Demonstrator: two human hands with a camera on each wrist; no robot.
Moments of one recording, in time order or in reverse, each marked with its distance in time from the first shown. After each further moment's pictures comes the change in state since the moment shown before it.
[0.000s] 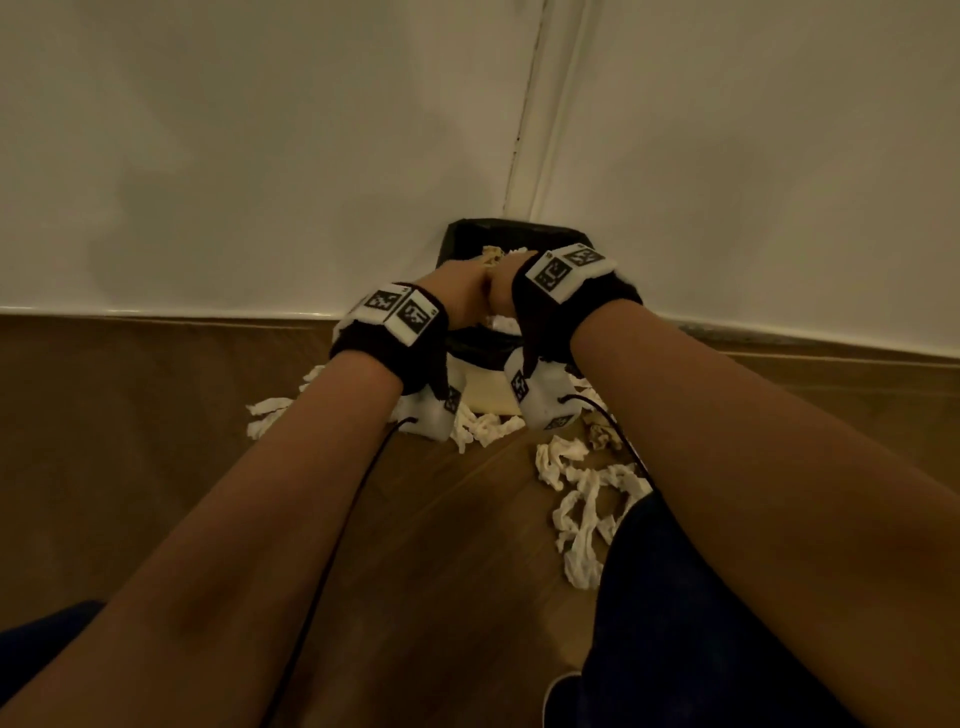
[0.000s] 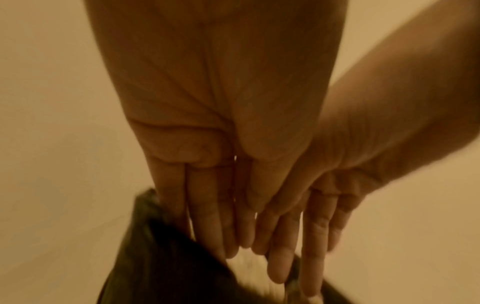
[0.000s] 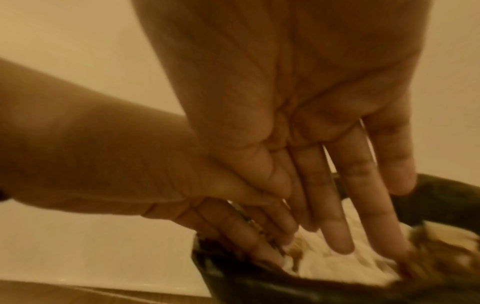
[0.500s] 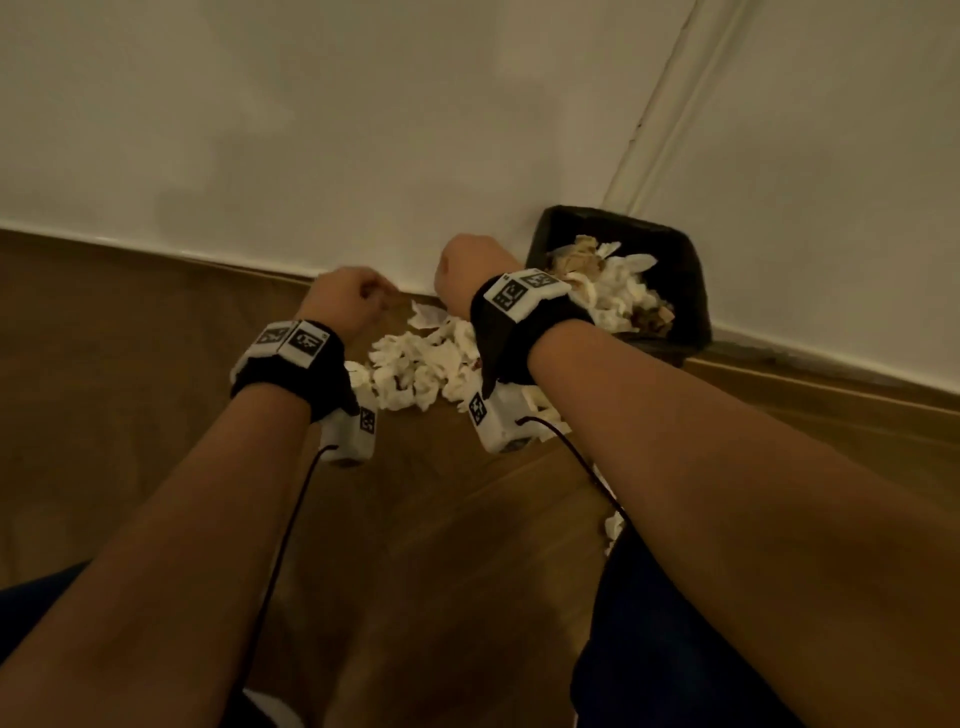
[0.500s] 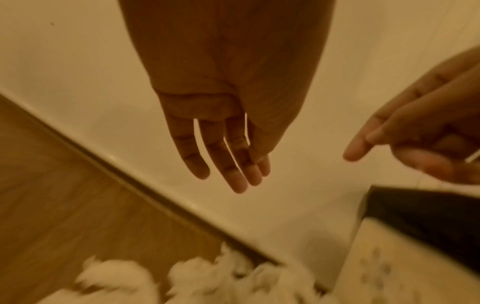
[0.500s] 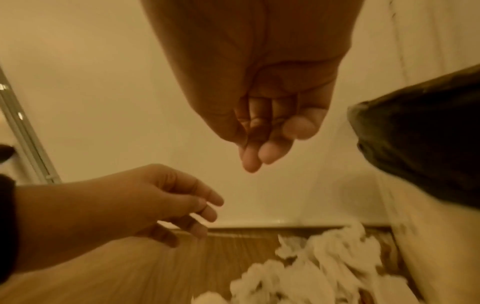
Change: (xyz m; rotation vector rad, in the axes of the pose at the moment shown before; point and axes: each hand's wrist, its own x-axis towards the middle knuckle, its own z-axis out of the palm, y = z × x) left_hand -0.085 -0.180 0.027 -0.400 0.394 -0.363; right_hand -0.018 -0.120 0.005 0.372 0.170 -0.321
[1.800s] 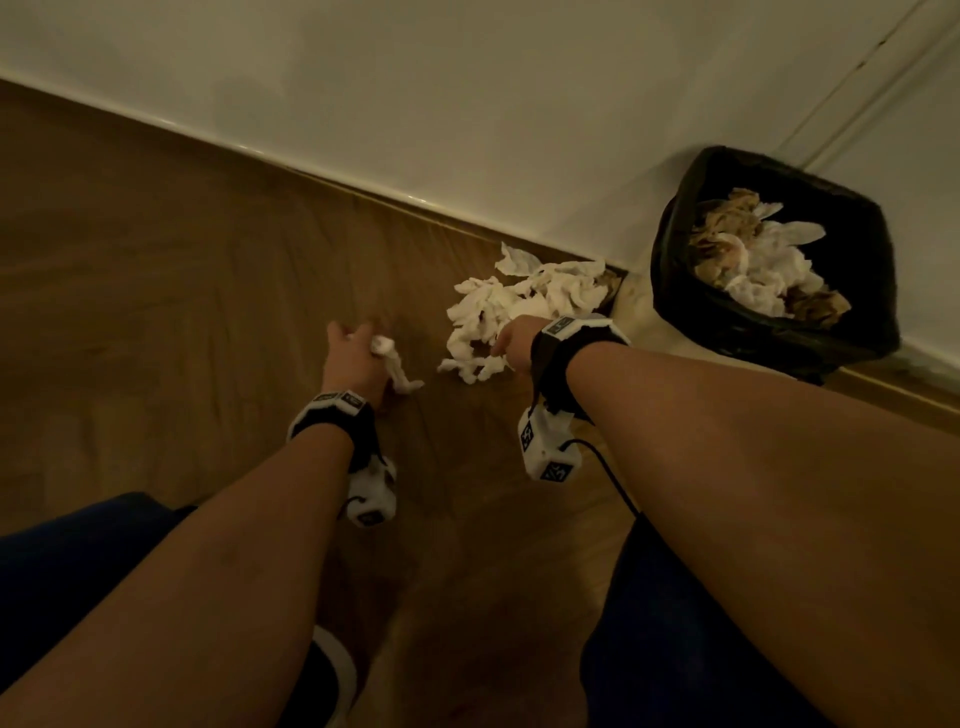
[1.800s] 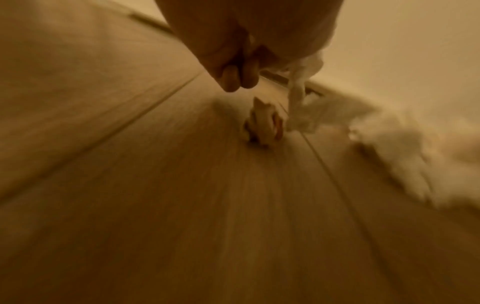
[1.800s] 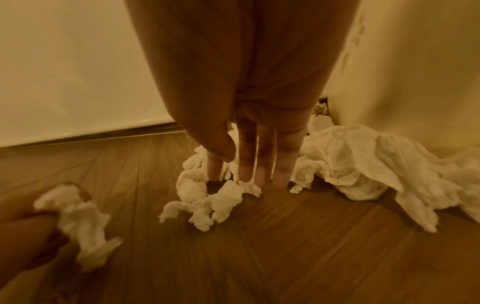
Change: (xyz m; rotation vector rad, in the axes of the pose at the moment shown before) left_hand -0.062 -0.175 0.079 0.067 0.129 -0.381; right_hand 0.009 0.003 0.136 0.109 -0.551 0.188
